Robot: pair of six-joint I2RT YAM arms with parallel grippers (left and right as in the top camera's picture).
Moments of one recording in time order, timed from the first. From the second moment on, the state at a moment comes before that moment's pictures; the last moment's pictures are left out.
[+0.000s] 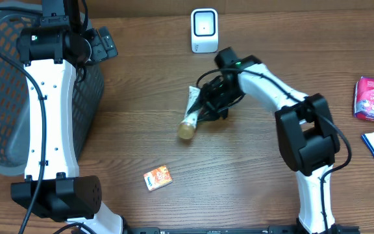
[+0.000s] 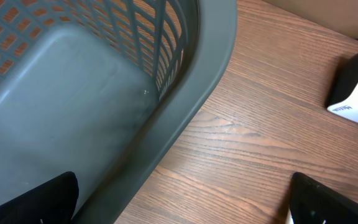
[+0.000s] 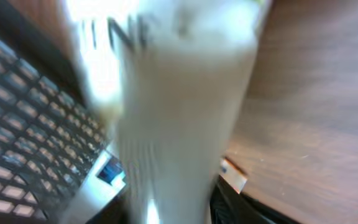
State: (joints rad) left arm 0.06 1.80 2.02 -1.24 -0.11 -0.34; right arm 0.41 2.25 1.69 -0.95 -0.90 0.84
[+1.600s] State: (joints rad) left arm 0.06 1.80 2.02 -1.24 -0.11 -0.34; right arm 0.48 2.27 1.70 -0.63 -0.28 0.93
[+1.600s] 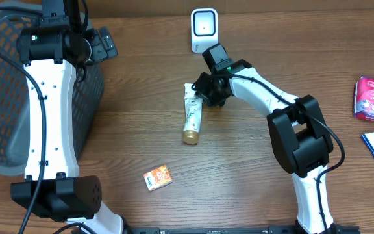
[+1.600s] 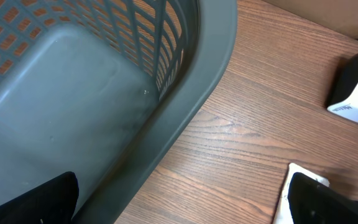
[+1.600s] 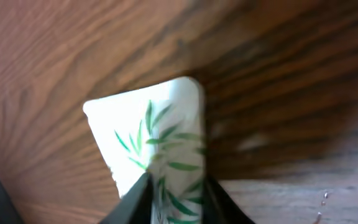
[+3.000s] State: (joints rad) left arm 0.06 1.80 2.02 -1.24 -0.11 -0.34; right arm 0.74 2.00 1.66 -1.10 0.84 0.93
